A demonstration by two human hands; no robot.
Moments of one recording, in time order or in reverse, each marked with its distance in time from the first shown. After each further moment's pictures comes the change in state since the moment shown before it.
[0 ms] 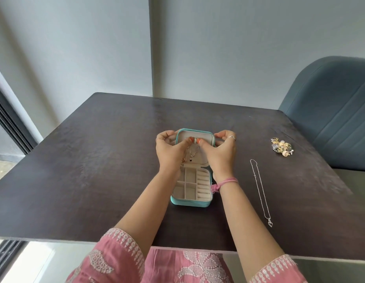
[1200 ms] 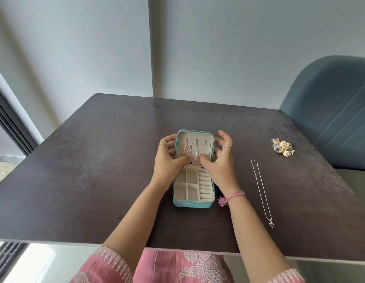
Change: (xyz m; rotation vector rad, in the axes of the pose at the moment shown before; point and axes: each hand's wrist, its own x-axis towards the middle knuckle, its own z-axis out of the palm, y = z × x) left_hand -0.002 -0.016 -0.032 0.247 -0.290 0.121; right_hand -0.010 0.032 -0.015 0.080 -0.296 -0.106
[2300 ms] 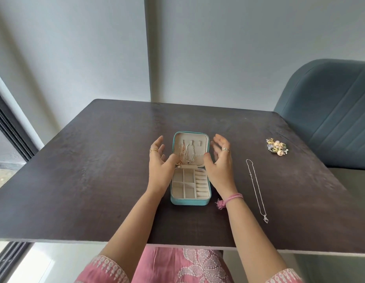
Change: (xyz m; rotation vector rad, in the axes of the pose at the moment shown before) left_hand -0.022 0.011 -0.002 0.000 0.113 0.050; right_hand -0.011 -0.010 -0.004 -0.058 0.073 -0.038
